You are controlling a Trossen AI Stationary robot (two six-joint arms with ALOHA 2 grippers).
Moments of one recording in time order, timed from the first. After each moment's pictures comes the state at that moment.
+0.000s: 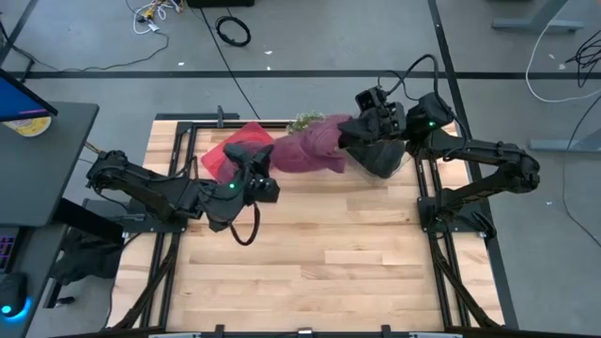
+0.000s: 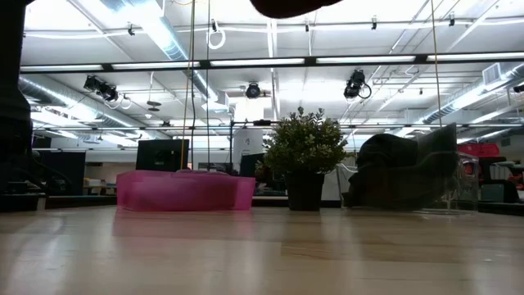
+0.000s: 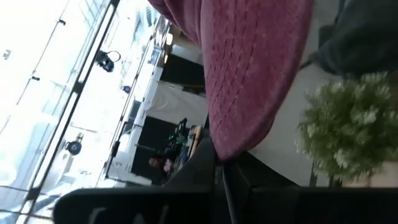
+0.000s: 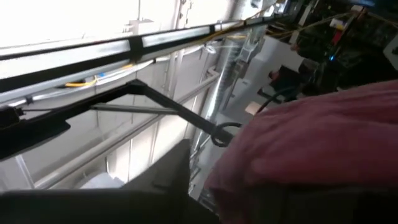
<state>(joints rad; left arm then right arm) -0.36 1.44 1.43 -0.14 -1.42 1.00 -0.25 1.28 1.24 0.59 -0.52 1.43</state>
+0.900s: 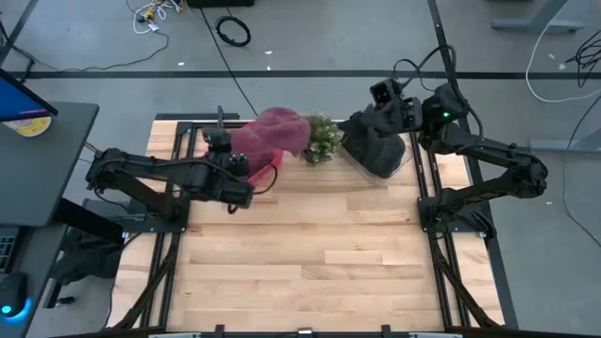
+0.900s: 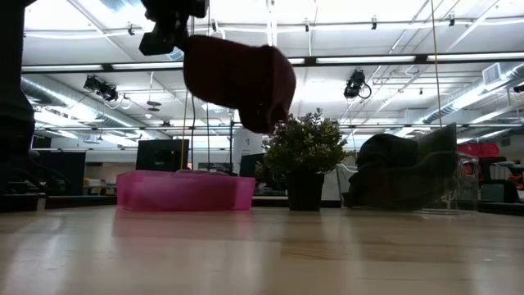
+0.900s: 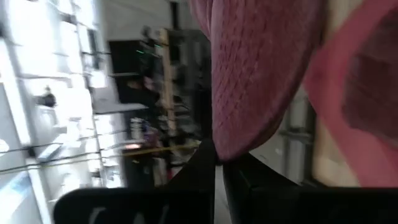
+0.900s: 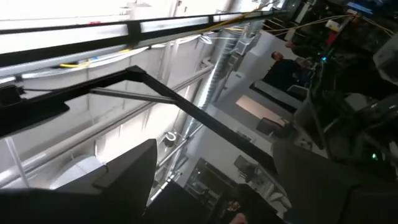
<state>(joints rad) -0.16 1.43 1.43 -1.57 -1.30 -0.04 -0.34 1.21 1.24 0.50 -0.65 1.39</state>
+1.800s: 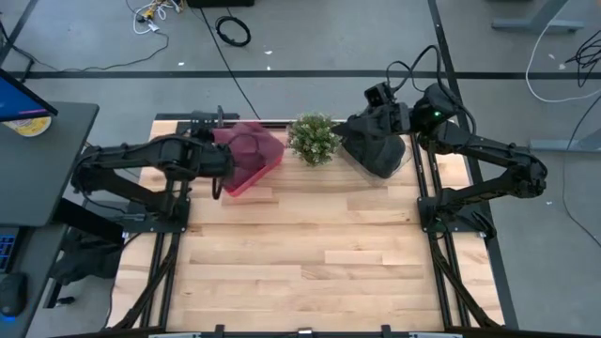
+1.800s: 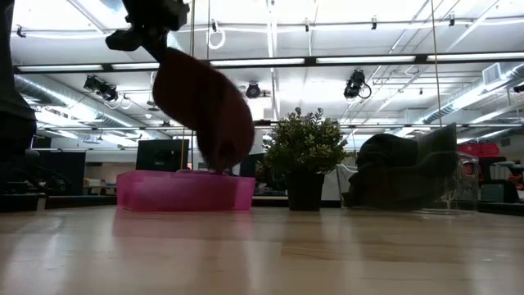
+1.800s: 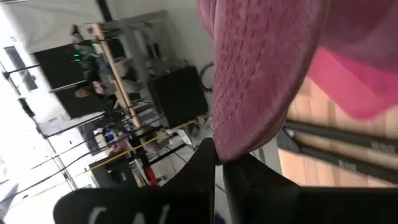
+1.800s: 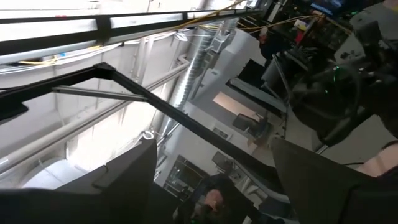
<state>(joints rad) 0.02 1.26 1.41 -1.57 -1.04 0.36 -0.34 1.21 1.24 0.37 -0.63 1.30</state>
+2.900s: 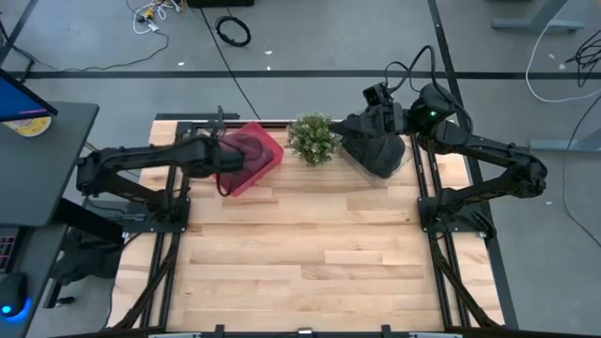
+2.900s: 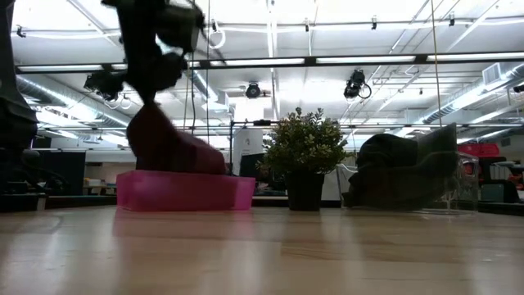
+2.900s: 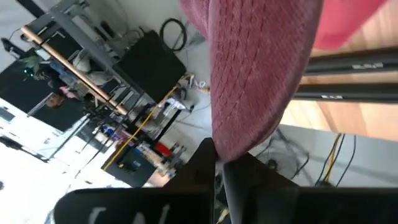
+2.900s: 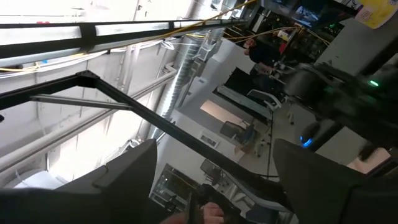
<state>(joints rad) 0.20 1.31 1.13 -1.47 -0.99 0.65 -0.34 1.21 1.24 0.33 -0.58 1.25</state>
